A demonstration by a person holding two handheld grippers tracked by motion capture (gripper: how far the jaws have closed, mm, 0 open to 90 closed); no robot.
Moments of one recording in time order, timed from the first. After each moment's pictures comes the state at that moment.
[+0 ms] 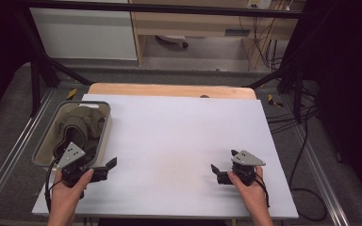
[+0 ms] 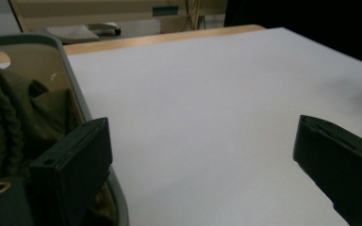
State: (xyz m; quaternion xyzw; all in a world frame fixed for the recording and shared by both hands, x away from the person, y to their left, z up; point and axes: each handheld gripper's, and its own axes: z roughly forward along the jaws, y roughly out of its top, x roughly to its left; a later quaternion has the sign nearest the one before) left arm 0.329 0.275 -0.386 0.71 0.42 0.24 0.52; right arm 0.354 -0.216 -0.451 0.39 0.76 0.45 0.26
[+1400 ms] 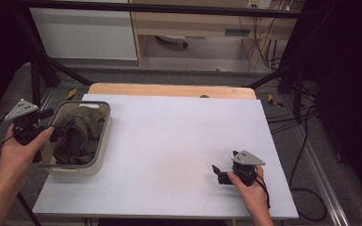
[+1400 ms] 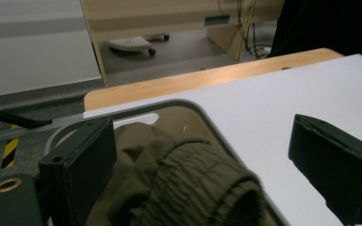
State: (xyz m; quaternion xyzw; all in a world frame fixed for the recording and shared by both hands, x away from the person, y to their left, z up) left arm 0.399 0.376 -0.306 0.70 0.47 0.28 0.46; right arm 0.355 -0.219 -0.452 0.41 0.76 0.43 0.26
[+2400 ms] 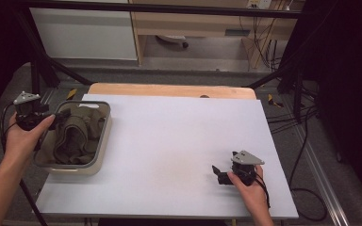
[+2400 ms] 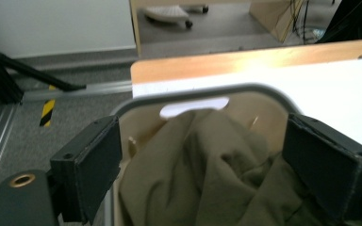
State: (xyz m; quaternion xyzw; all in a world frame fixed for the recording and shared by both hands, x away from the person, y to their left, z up) left arm 0.452 0.409 -0.330 0.68 0.54 0.29 0.40; right arm 0.357 -0.219 -0.455 0.41 0.77 0.42 0.25
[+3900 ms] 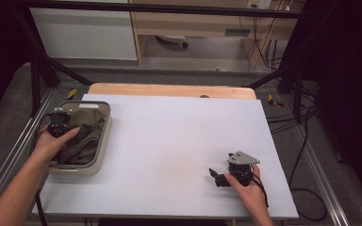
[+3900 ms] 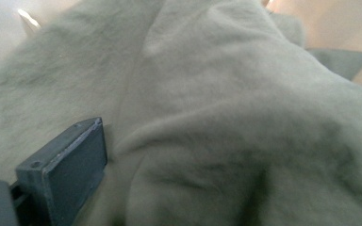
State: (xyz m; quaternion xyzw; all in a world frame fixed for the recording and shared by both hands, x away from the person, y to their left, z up) left arm 0.485 0.377 -0.410 0.74 0.58 0.16 0.29; right arm 0.358 -0.212 -0.458 0.39 0.79 0.41 0.23
